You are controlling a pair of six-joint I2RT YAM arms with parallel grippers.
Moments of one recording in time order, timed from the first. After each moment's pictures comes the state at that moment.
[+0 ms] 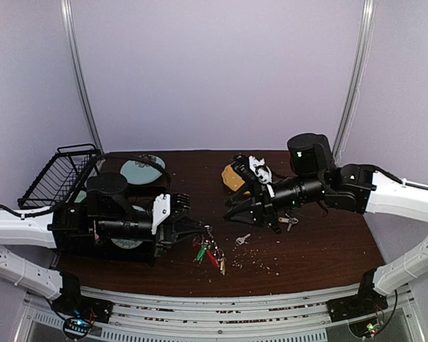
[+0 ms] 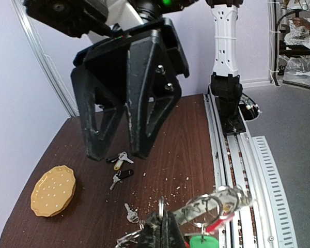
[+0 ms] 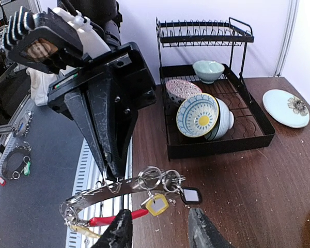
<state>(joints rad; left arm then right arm) -1.18 1.07 0.79 0.04 0.23 0.30 0.99 1.29 1.13 -0.28 -0.50 -0.15</state>
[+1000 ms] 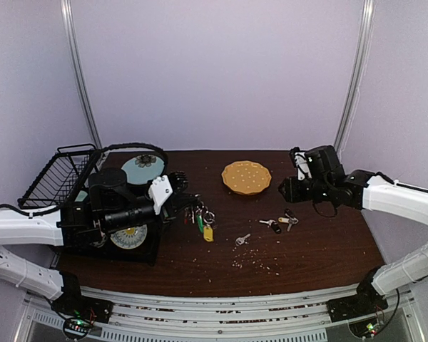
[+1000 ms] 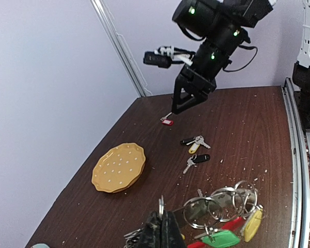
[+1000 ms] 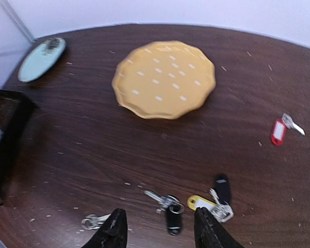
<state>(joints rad) -1.07 1.10 0.75 0.19 -0.02 0.37 0.64 1.26 0.92 -0.30 0.16 0.34</state>
